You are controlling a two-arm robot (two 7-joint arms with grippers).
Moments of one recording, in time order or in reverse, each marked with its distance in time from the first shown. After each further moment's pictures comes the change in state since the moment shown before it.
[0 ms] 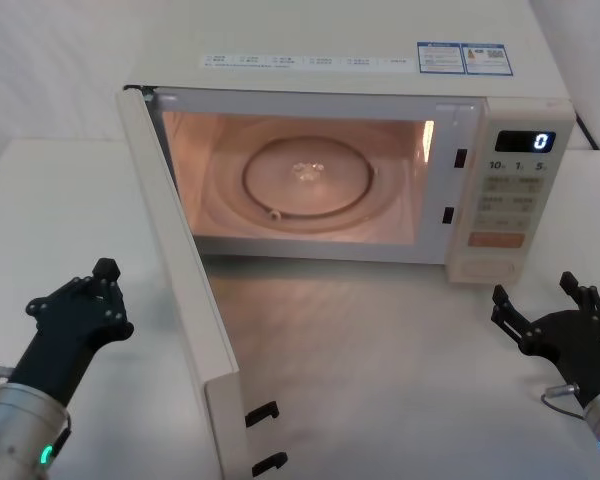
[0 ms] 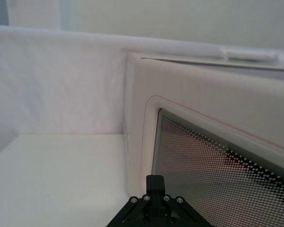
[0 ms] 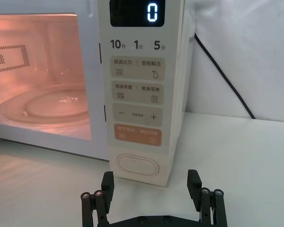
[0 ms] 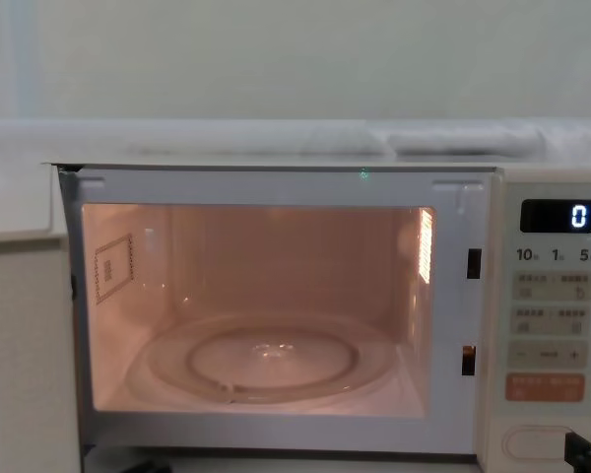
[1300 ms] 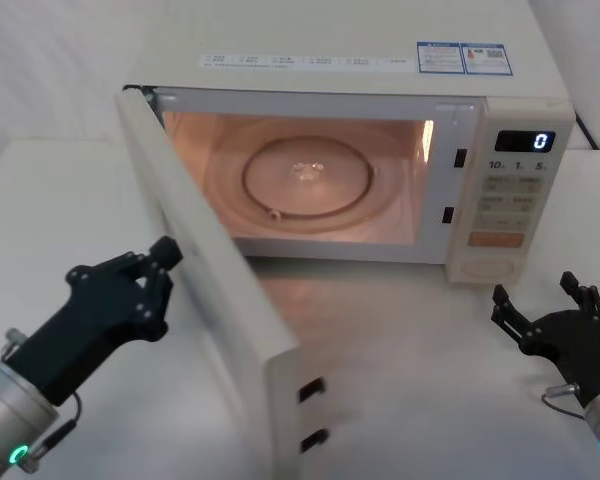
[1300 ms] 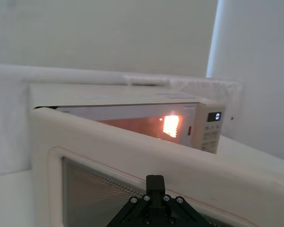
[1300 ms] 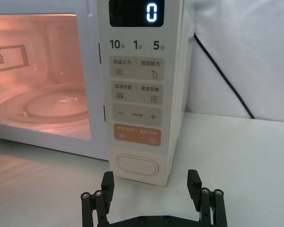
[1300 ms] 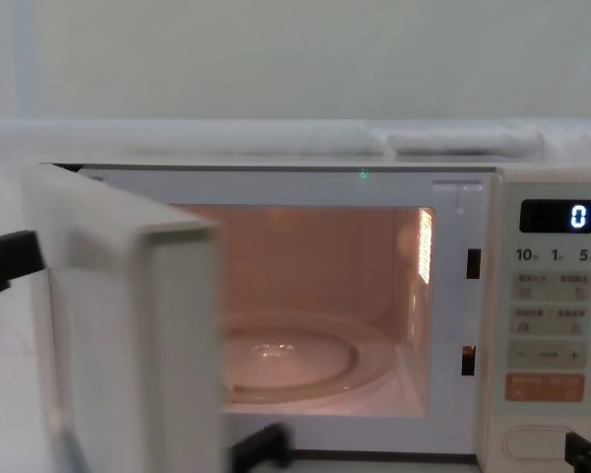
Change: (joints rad) left arm 0.031 0.226 0.001 -0.143 -0.257 0.036 -0.265; right arm 0.000 0.000 0.000 0.000 0.000 0.000 0.000
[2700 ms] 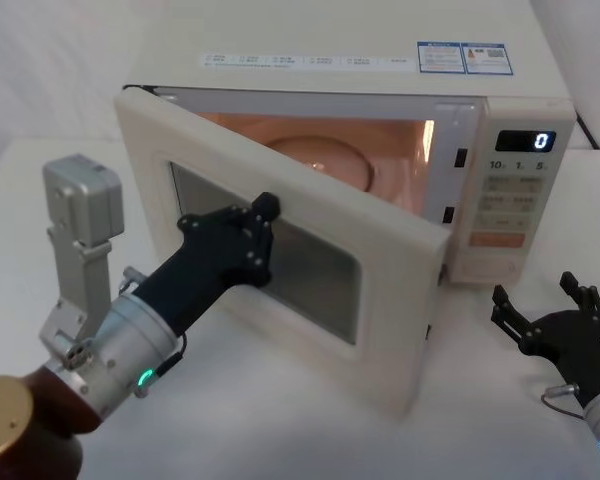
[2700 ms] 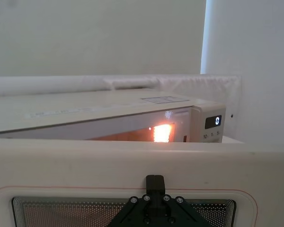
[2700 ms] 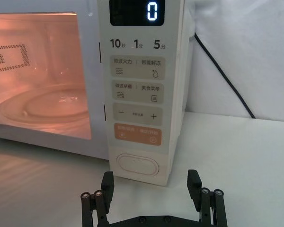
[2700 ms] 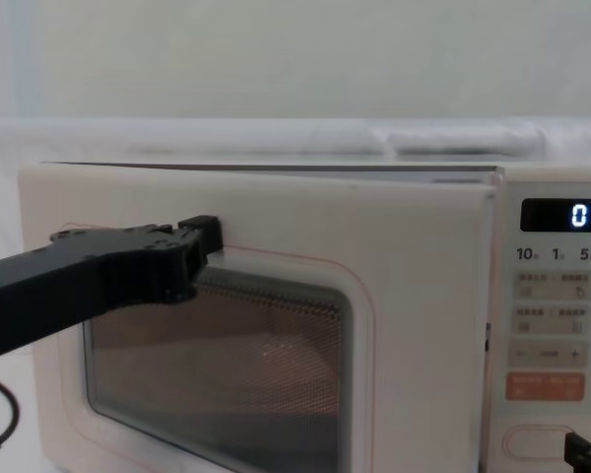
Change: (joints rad) left arm -0.312 -0.053 0.278 0.157 0.139 0.030 0.123; right arm 0.000 0.000 0.000 0.000 0.000 0.000 0.000
